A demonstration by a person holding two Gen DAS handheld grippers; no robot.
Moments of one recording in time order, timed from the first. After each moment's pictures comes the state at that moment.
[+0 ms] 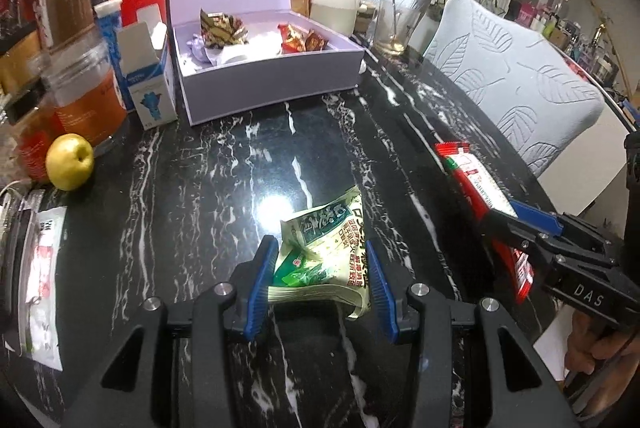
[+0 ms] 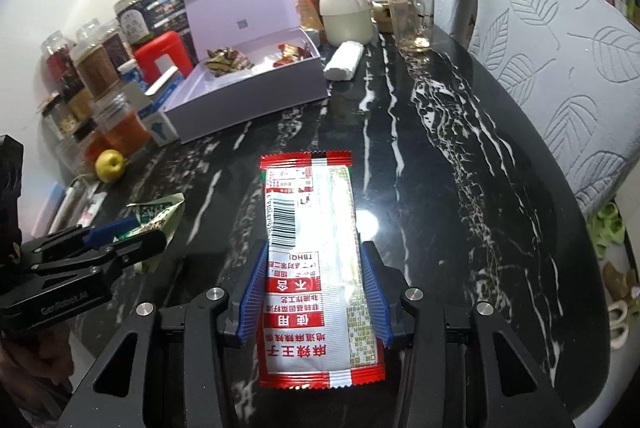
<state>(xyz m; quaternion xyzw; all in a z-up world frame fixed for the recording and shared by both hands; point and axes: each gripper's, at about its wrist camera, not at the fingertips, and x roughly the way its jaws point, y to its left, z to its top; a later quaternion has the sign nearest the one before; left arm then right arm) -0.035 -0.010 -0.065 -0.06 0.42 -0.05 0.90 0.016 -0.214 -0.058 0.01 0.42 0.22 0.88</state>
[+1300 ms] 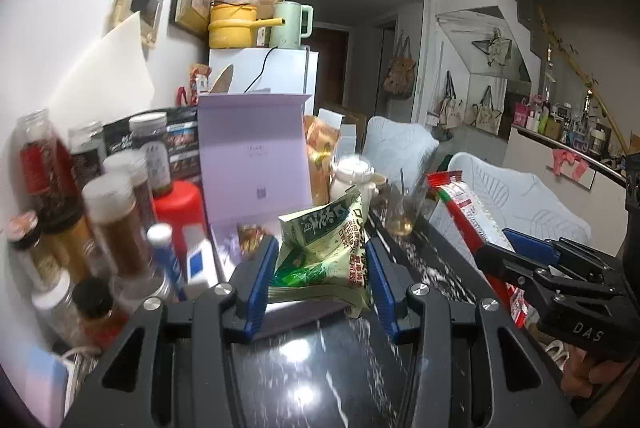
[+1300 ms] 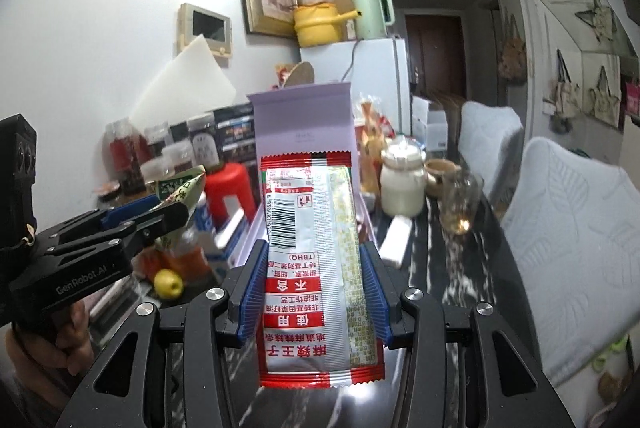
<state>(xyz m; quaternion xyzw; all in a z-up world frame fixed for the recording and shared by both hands) 0.004 0.030 0.087 -0.05 0.19 -0.02 0.98 0.049 -0.168 0.091 -0.01 0.23 0.29 0.93</state>
